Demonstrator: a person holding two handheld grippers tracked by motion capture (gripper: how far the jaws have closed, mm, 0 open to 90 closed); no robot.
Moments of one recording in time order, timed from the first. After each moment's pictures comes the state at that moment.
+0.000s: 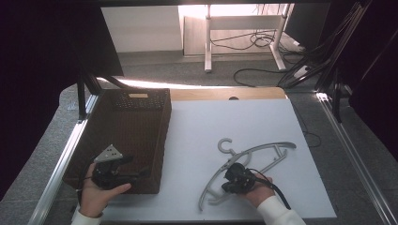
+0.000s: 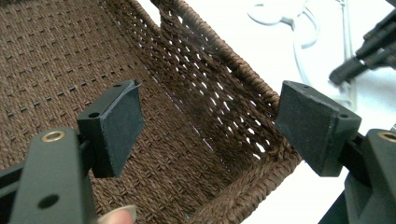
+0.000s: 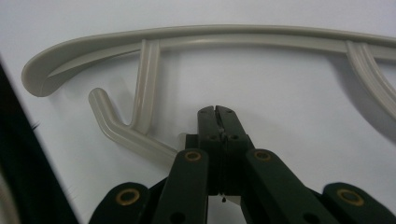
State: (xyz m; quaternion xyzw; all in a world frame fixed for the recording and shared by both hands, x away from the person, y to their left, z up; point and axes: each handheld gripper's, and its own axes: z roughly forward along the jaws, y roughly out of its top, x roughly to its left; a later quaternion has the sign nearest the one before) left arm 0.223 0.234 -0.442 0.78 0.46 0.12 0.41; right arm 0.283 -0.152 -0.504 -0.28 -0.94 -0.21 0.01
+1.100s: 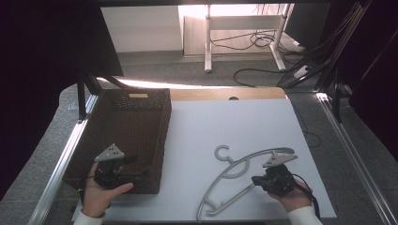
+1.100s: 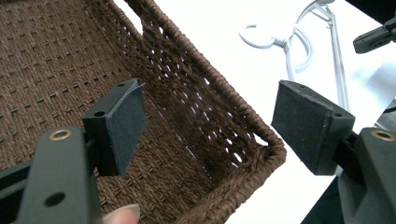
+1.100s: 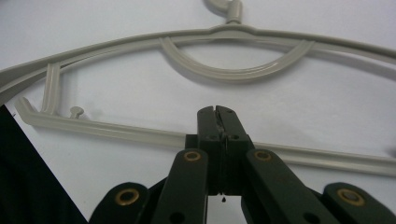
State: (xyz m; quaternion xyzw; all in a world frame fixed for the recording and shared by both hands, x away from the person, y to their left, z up) left arm 0.223 0.227 -0.435 0.78 0.45 0.10 0.42; right arm 0.268 -0.254 -0.474 -0.37 -0.87 -0.31 -0.07
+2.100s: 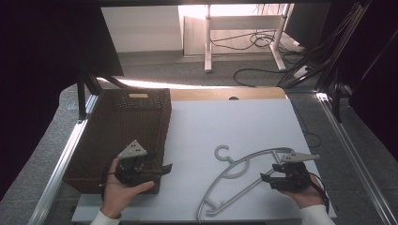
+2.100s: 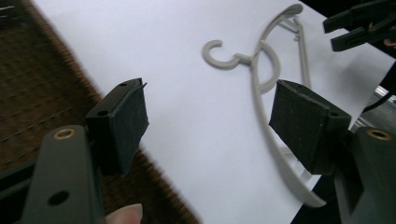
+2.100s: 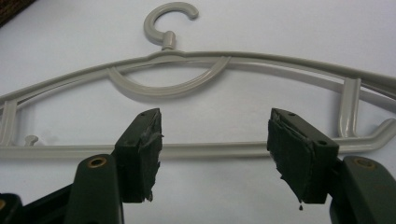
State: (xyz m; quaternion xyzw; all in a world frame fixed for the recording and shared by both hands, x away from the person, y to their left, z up) left arm 0.231 0.165 -0.417 0.79 0.42 0.09 0.43; right arm 0.274 -0.292 -0.468 -0.43 -0.83 -0.35 -0.12
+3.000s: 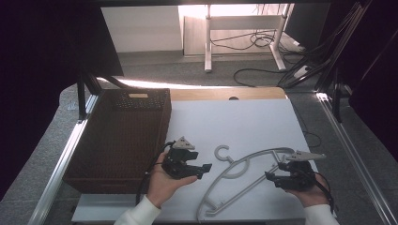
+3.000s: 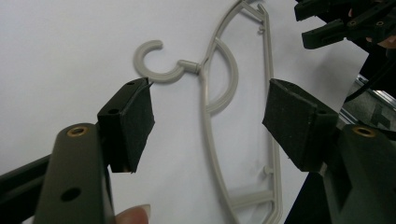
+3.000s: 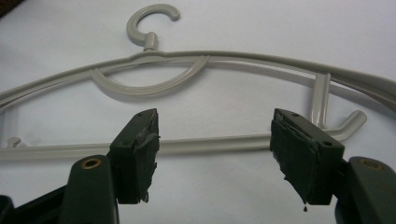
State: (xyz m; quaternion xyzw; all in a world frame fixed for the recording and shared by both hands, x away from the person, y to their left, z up) left arm 0.270 0.063 -0.431 0.83 0.39 0.03 0.41; right arm 0.276 -0.303 -0.466 -0.44 -0.82 -0.35 -0.13
